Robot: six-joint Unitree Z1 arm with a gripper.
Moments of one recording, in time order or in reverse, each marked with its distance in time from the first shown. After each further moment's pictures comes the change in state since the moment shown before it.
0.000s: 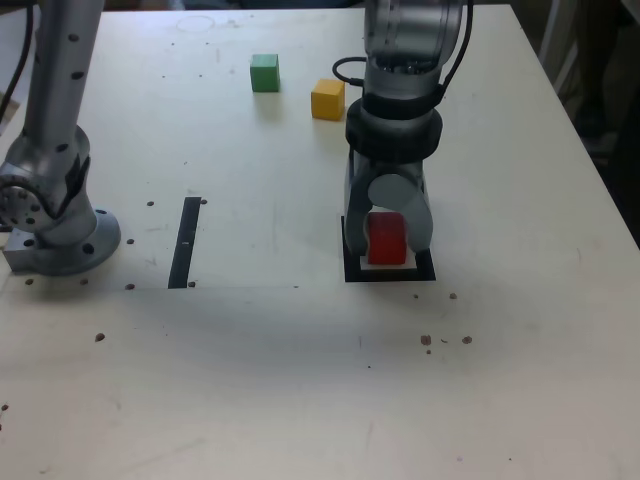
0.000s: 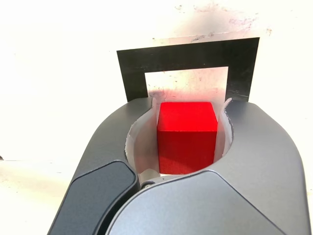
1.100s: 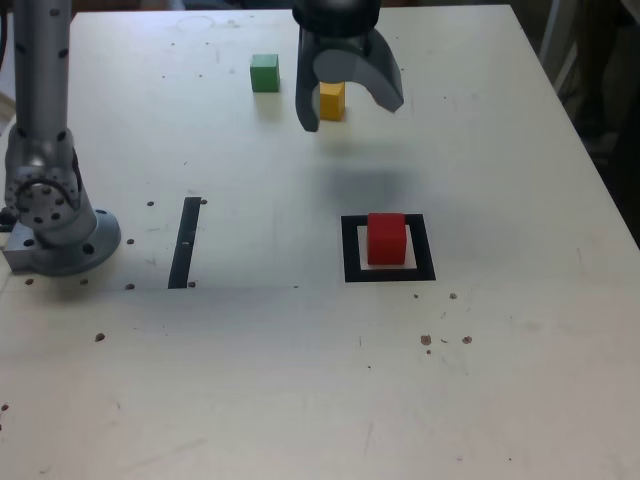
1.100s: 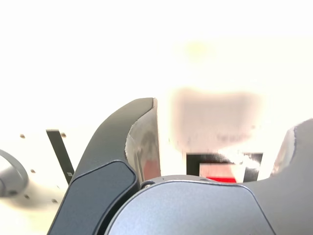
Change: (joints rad) arm 0.388 -0.148 -0.043 0.154 0.144 0.377
